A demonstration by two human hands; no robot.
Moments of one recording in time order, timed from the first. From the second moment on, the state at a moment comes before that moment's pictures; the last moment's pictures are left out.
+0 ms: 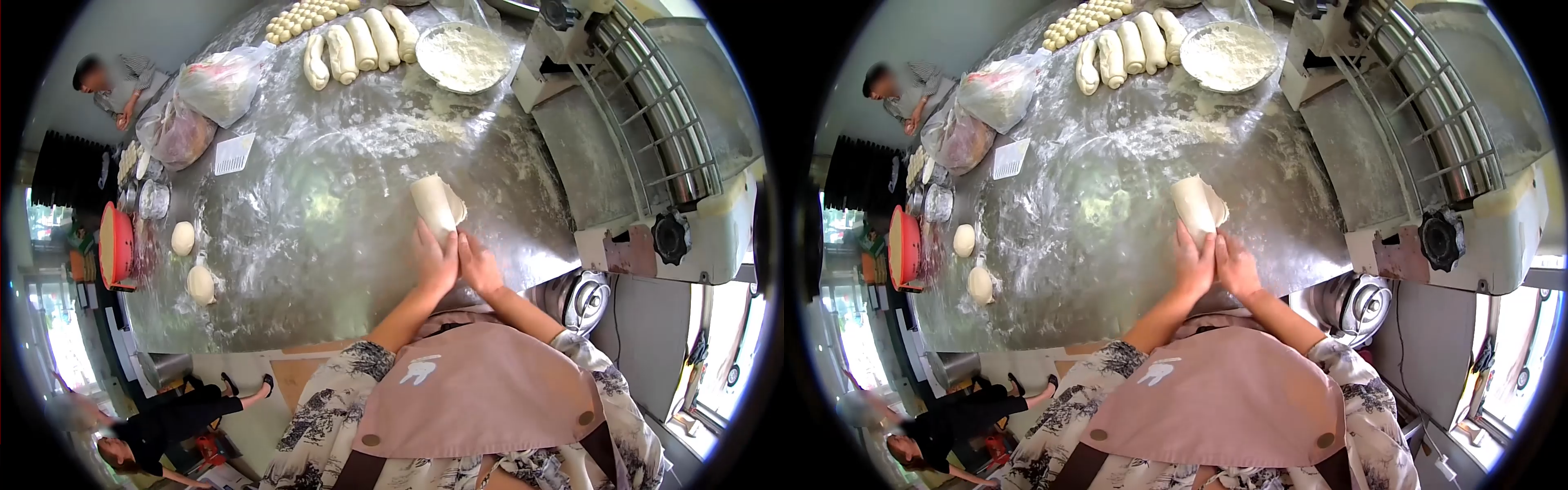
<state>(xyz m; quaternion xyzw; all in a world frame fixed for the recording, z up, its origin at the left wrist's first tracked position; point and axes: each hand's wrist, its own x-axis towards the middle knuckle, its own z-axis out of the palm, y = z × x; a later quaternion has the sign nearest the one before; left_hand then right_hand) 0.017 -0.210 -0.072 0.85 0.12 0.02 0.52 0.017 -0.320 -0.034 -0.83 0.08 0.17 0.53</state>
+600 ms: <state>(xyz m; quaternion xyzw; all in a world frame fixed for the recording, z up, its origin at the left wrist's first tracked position) -0.004 -0.058 -0.034 0.98 0.09 0.07 0.16 0.096 -0.197 -0.004 -0.86 -0.29 -0.16 0.39</state>
